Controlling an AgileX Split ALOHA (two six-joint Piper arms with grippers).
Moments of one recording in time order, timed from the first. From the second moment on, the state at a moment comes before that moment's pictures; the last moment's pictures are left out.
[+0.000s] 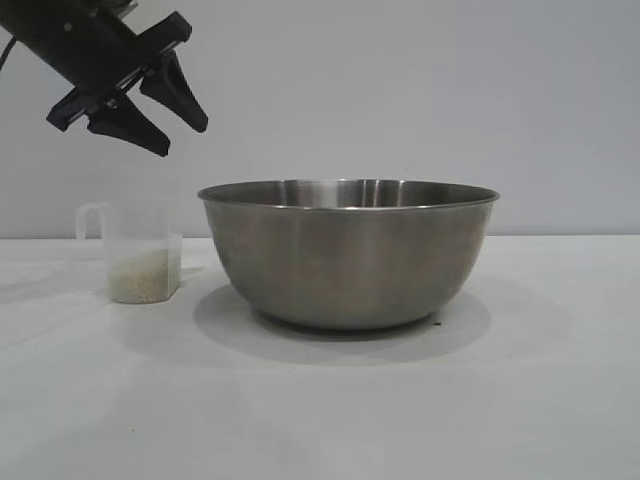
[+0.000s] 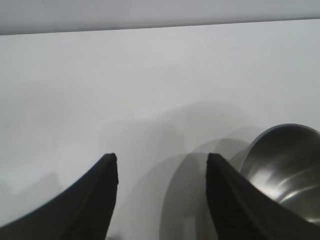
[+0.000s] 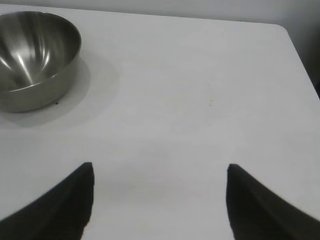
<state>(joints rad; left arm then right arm) -0.11 1.98 -1.34 -1.26 0.55 1.07 0.02 -0.02 -0.49 0.09 1.15 -0.14</state>
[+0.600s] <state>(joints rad) -0.02 1.93 -1.34 -1.25 0.62 1.09 0.02 -0.02 -0.49 0.09 1.15 -0.14</state>
